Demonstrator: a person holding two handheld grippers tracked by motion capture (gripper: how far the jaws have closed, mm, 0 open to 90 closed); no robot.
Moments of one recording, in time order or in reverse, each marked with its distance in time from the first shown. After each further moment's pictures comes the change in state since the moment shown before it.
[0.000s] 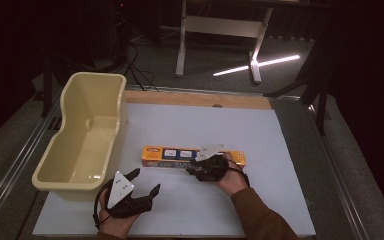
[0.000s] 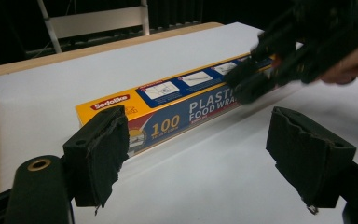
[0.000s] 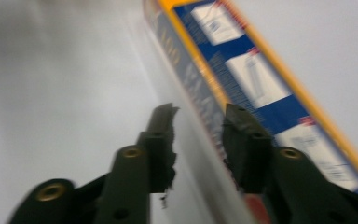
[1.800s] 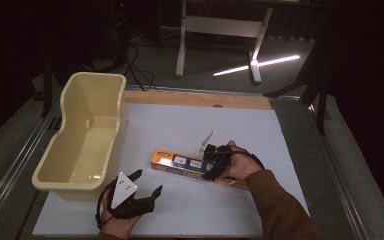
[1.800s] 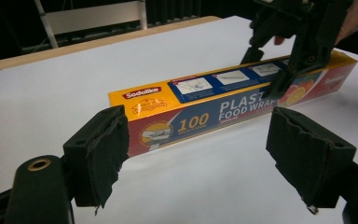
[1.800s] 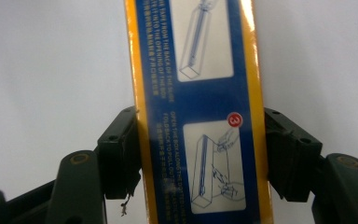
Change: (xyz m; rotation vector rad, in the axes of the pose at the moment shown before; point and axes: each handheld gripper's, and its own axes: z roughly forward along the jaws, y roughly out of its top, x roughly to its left) left arm -0.004 -0.002 0.004 0.018 -0.007 0.004; right arm -0.033 0.013 0.003 0.515 0.111 -0.109
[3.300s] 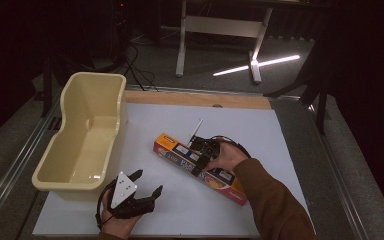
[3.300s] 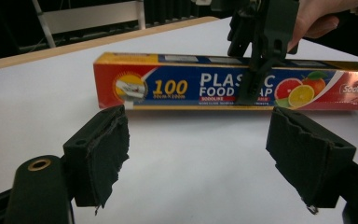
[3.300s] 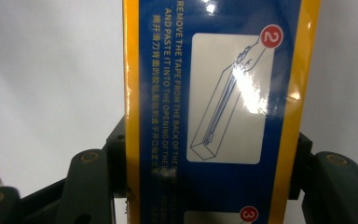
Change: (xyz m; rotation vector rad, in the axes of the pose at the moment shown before) left arm 0.001 0.000 0.000 0.000 -0.007 -0.003; right arm -0.020 0.039 0.011 0.093 0.181 0.275
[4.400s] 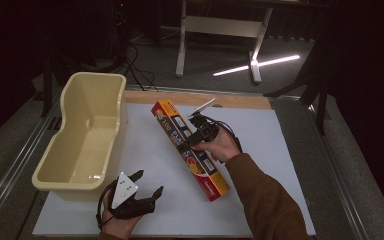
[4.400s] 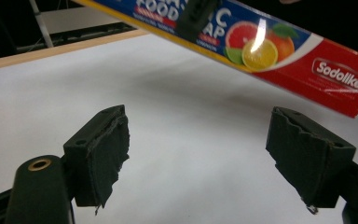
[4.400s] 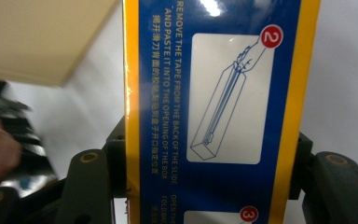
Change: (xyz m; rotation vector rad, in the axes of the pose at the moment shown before) left arm -0.002 -0.001 0.001 0.003 -0.008 0.003; right arm -0.004 0.025 -0.049 -0.329 0.146 0.307
